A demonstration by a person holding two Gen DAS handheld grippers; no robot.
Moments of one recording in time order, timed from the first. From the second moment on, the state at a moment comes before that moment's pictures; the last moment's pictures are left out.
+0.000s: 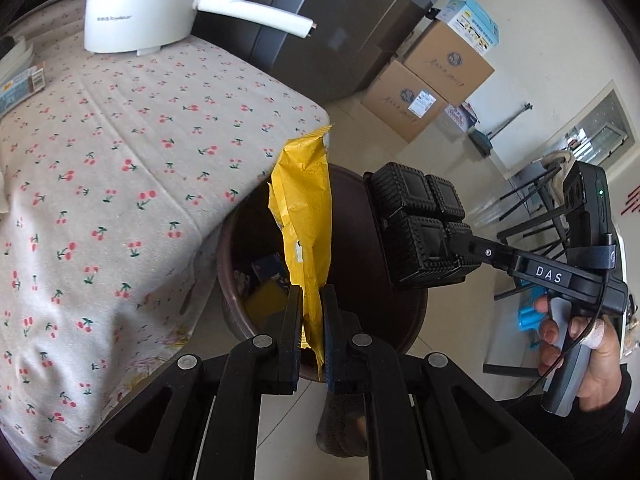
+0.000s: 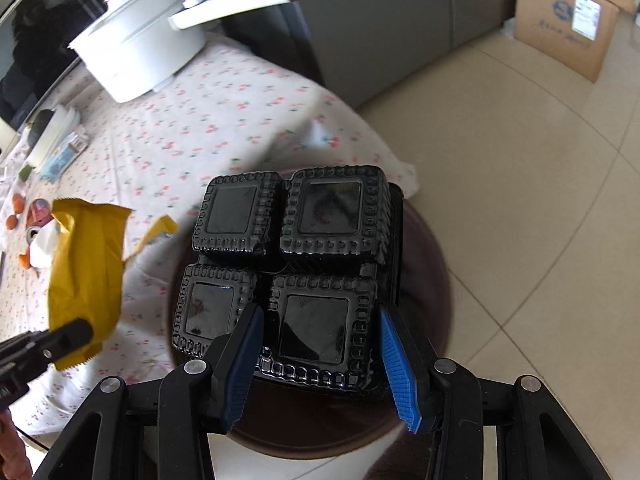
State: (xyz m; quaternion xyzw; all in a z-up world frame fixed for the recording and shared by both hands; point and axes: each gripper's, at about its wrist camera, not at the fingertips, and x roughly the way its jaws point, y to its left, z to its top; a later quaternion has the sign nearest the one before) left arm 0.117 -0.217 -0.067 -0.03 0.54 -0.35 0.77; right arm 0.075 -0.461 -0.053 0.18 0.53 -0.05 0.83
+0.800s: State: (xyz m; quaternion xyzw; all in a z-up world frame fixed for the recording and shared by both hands) left arm 0.133 -0.182 -0.070 0.01 0.53 -0.23 0.81; right arm 0.070 -0.481 -0.062 0.21 0.53 -0.07 0.82
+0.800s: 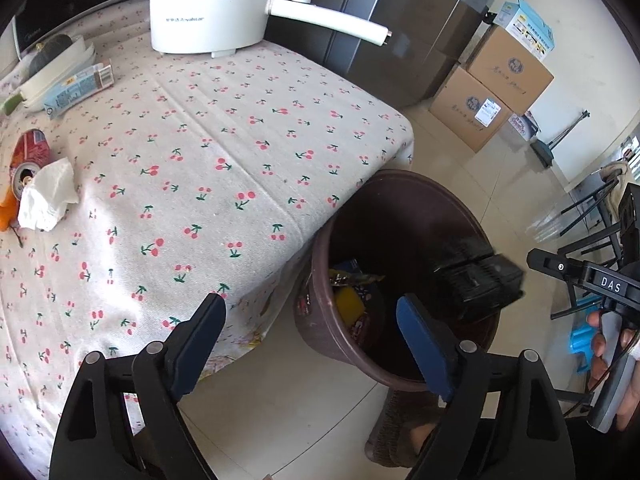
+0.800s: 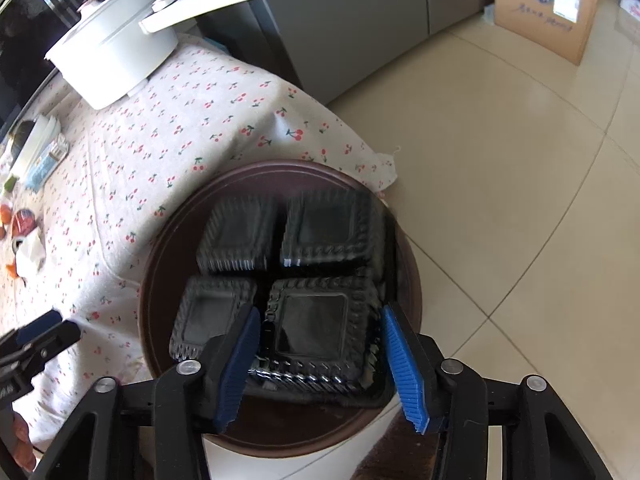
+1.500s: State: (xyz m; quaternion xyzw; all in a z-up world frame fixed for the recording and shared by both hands) left arm 0.138 -0.090 -0.049 0.00 0.51 -0.15 0.85; right arm 0.100 -0.433 -0.054 0.19 0.53 -0.05 0.82
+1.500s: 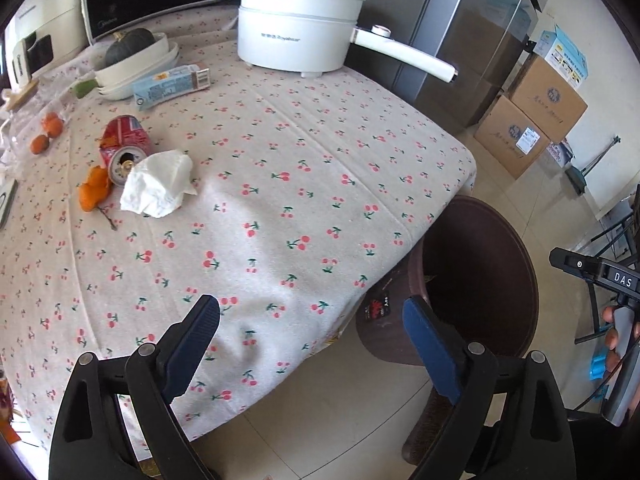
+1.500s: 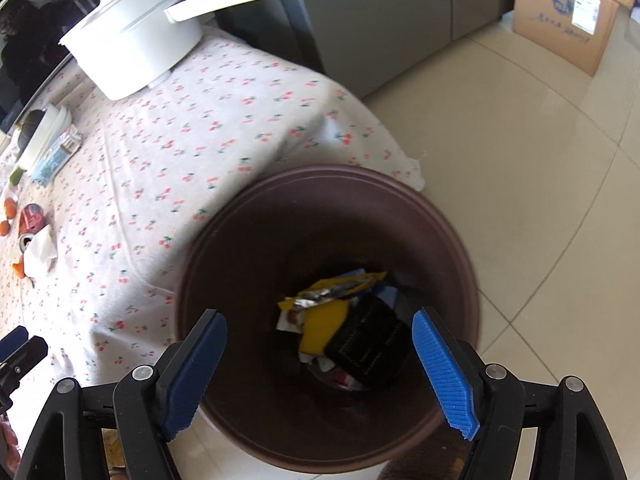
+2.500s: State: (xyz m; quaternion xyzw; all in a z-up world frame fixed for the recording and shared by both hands) left arm 0.141 0.139 -0.052 -0.05 0.51 0.04 0.86; right arm 0.197 -0.168 -0.055 0.06 0.53 0.09 0.84
